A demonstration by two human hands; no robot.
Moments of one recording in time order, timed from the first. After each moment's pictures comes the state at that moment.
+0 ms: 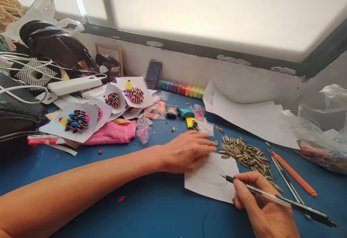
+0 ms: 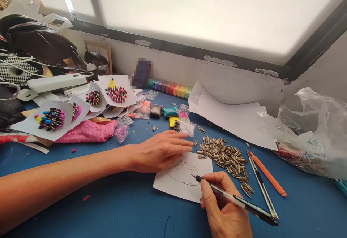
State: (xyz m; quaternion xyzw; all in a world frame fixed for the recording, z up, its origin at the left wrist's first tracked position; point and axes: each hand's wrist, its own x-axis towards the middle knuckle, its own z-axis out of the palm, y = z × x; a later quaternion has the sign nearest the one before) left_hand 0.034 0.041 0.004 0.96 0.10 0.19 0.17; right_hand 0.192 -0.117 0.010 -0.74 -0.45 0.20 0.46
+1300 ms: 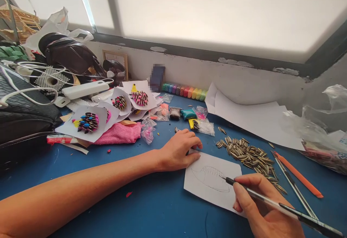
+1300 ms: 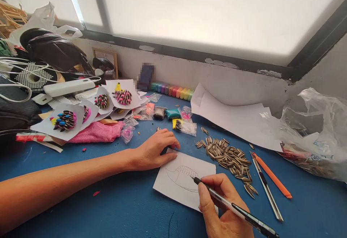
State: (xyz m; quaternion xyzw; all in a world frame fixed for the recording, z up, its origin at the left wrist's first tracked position) left_hand 0.021 0.037 -0.006 0.92 0.25 0.22 0.22; right_hand 0.201 -0.123 0.016 -0.70 -0.58 0.13 0.40
